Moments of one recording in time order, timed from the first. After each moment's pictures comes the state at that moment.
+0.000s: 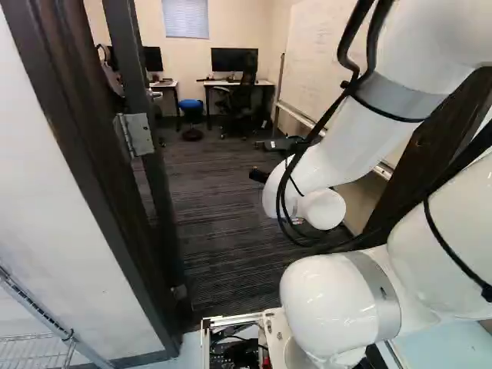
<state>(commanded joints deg) 0.0 16.0 -5.0 0.0 50.0 0.0</state>
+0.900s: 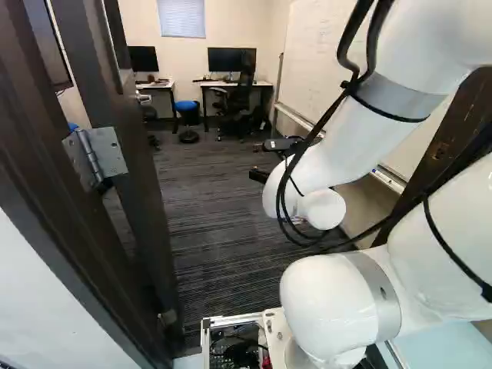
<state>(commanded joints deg) 0.0 16.0 -5.0 0.0 50.0 0.0</state>
